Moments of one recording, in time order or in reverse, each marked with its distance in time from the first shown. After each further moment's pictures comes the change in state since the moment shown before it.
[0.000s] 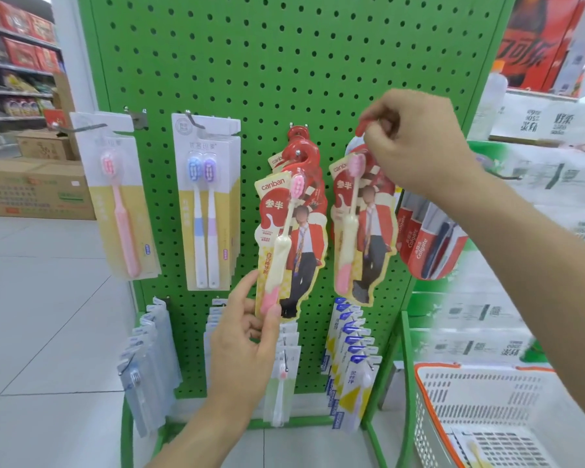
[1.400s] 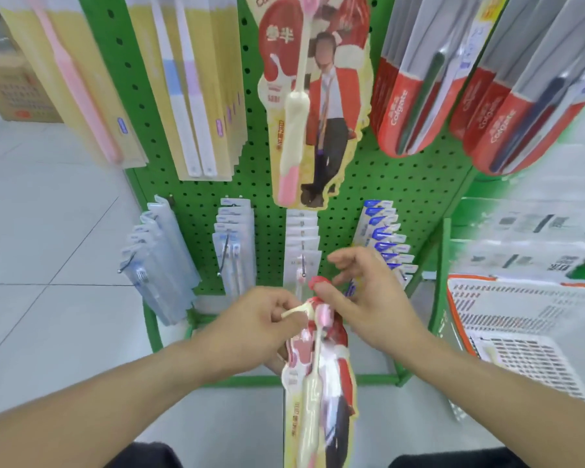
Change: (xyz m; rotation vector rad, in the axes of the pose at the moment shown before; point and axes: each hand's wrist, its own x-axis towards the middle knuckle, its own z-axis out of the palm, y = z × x) left_hand -0.036 -0.024 -0.027 0.104 -0.787 -0.823; right_hand -0.264 0.034 0.163 0.575 -0.468 0.464
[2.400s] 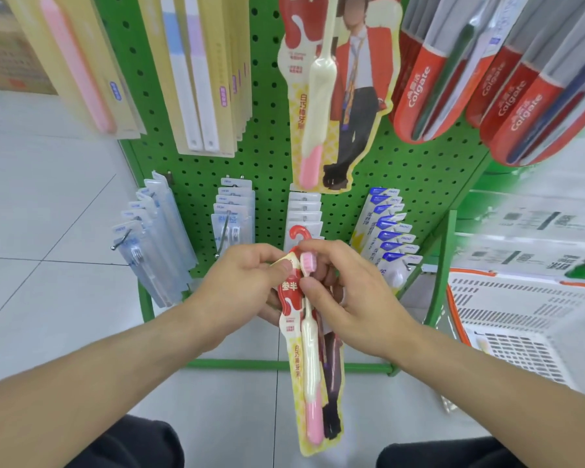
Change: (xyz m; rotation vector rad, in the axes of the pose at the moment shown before) left_hand 0.004 0.013 -0.011 -0.185 0.204 0.054; right_hand -0.002 -0.007 0.011 -0.136 -0.126 -0.341
